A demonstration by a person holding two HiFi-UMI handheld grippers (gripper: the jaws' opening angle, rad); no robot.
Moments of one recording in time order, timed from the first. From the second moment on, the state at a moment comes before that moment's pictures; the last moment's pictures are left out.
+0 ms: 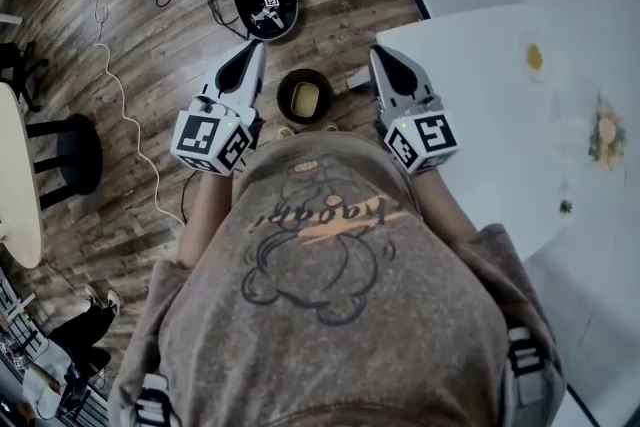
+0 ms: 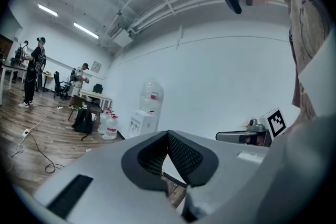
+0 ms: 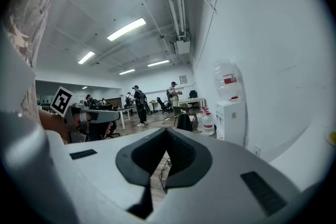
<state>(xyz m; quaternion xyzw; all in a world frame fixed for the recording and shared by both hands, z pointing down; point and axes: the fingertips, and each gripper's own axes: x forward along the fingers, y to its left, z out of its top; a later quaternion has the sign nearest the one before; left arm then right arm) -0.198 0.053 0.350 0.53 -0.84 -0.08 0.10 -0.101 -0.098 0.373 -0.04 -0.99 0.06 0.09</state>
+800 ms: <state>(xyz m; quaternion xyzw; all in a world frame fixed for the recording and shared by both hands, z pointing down) -0.189 0.059 0.357 0.52 -0.84 -0.09 0.12 -0.093 -0.089 0.378 -0.05 -0.99 0.06 0.10</state>
